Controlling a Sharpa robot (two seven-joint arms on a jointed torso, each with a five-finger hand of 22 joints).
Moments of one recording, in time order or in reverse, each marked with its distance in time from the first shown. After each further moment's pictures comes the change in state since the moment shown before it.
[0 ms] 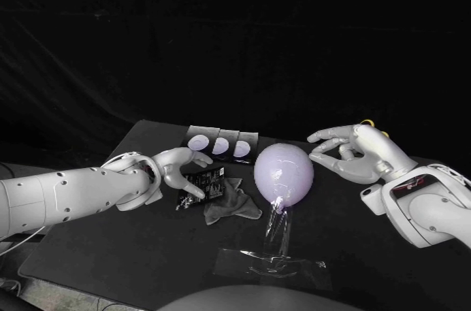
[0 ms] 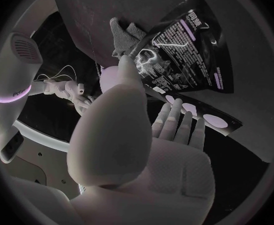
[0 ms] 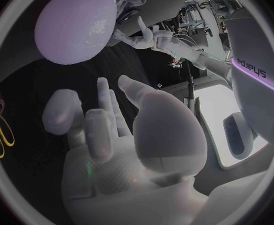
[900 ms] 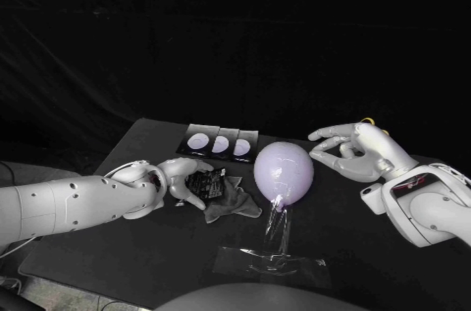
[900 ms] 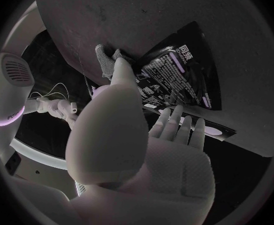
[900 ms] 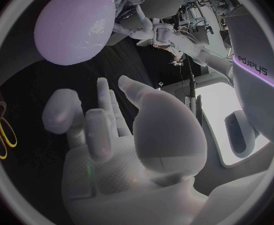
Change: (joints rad) left arm -0.041 0.037 0.001 -0.004 -0.165 -0.001 -0.138; left_hand -0.049 -0.005 -0.005 0.000 0.000 -0.111 -0.007 -0.022 -0.036 -0.138 0.012 -0.006 -0.005 -0.088 0.000 -0.011 -0.034 0.000 -0.001 -0.013 0.000 0.002; right arm -0.001 -0.003 0.000 0.009 0.022 -0.004 -0.009; right_hand 0.000 0.000 0.003 0.008 0.000 -0.001 -0.002 0.000 -0.001 0.000 0.000 0.000 0.000 0.000 0.000 -0.004 -0.006 0.000 -0.004 0.004 -0.006 0.000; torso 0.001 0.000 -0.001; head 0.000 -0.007
